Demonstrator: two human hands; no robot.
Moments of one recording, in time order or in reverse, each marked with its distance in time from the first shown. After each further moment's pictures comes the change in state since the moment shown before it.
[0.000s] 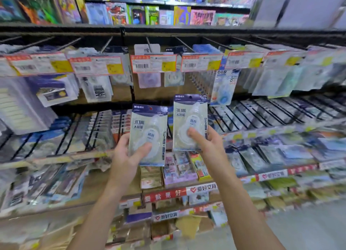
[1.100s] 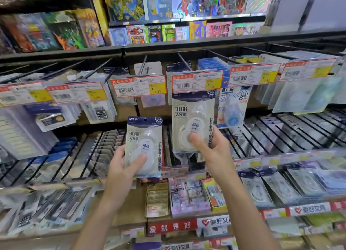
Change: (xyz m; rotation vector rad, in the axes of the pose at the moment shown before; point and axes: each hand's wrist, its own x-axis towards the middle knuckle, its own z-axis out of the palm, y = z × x) left_hand 0.056 -0.006 0.019 0.035 0.084 -0.004; right_hand 0.077 -0.002 -0.020 0.030 -0.109 -0.286
